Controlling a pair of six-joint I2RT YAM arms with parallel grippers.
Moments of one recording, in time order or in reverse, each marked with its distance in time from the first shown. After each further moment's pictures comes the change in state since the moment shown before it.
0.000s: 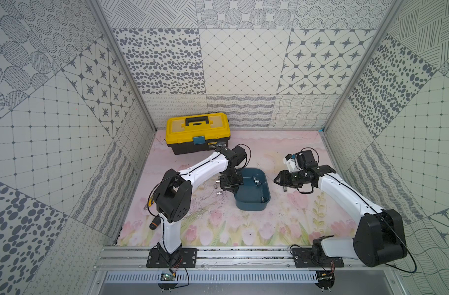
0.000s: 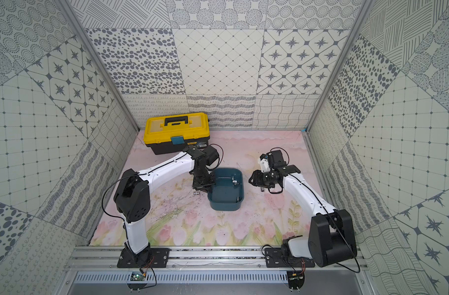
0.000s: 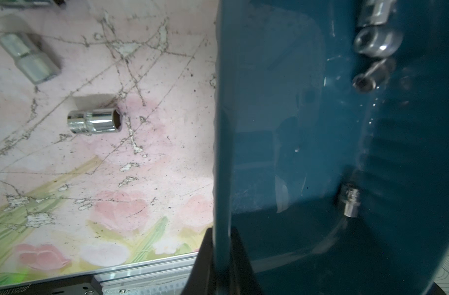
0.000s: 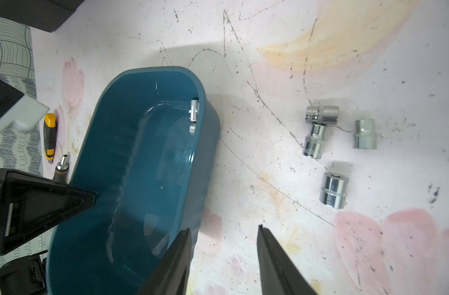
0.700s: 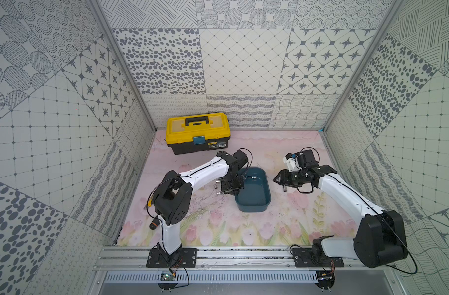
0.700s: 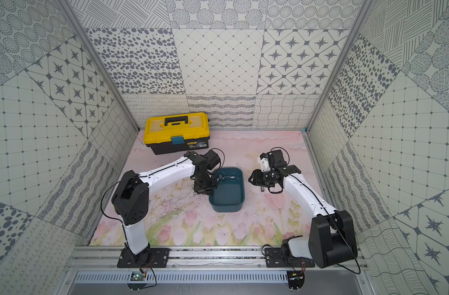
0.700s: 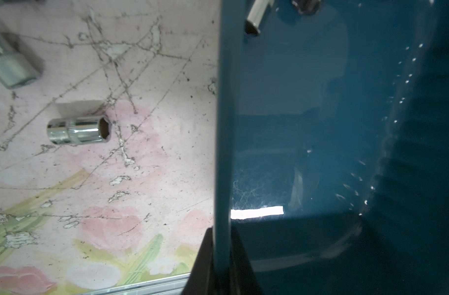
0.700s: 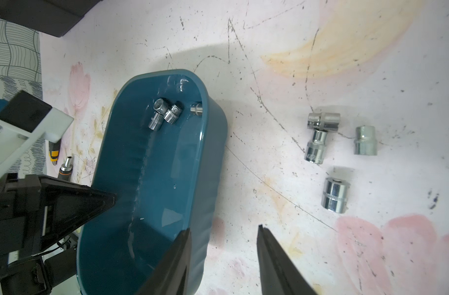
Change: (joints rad) left arm -0.039 -0.038 -0.111 0.137 -0.058 -0.031; right arm 0.005 -0.011 0.000 0.020 -0.003 0.005
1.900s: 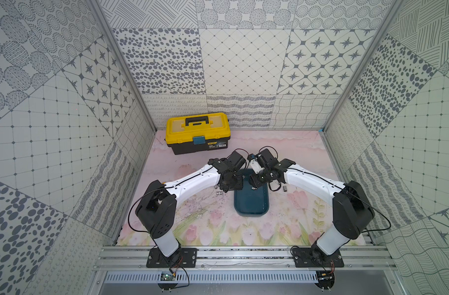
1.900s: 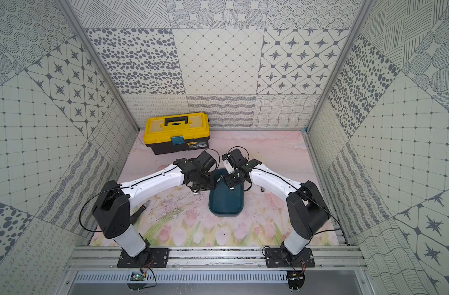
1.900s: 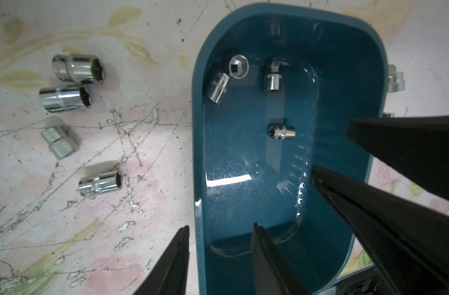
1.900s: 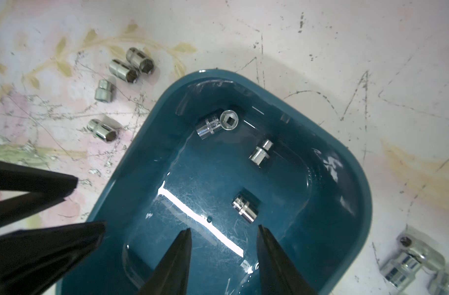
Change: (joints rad) left arm -0.016 -0.201 -0.196 0.286 -0.145 0.057; right arm 0.418 0.332 0.251 0.029 0.322 -0.249
